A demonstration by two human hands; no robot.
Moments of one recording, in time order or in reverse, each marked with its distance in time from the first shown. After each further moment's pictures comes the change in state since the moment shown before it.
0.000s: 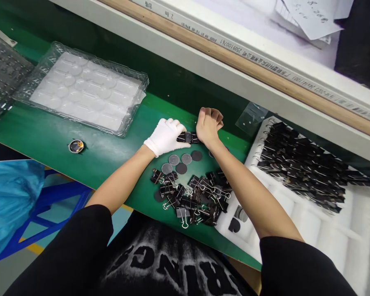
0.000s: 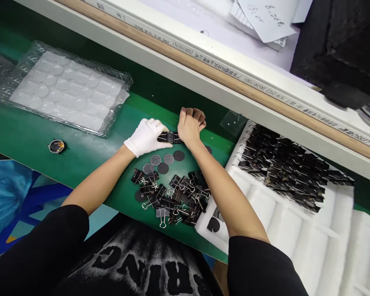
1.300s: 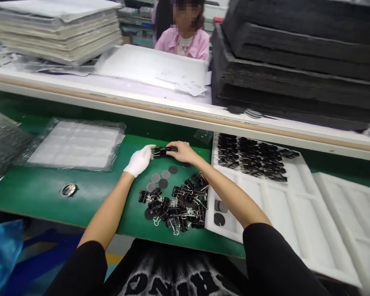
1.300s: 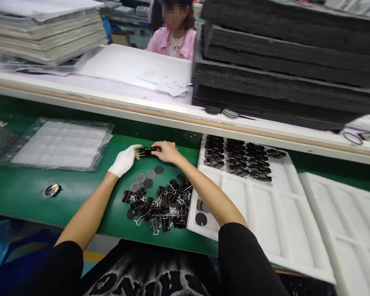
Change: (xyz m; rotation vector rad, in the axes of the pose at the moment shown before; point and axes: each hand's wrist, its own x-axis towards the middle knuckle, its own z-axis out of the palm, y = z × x) left_hand -0.010 -0.020 -0.020 -0.407 0.033 -0.194; right_hand -0.029 0.006 -0.075 0.268 -0.323 -0.367
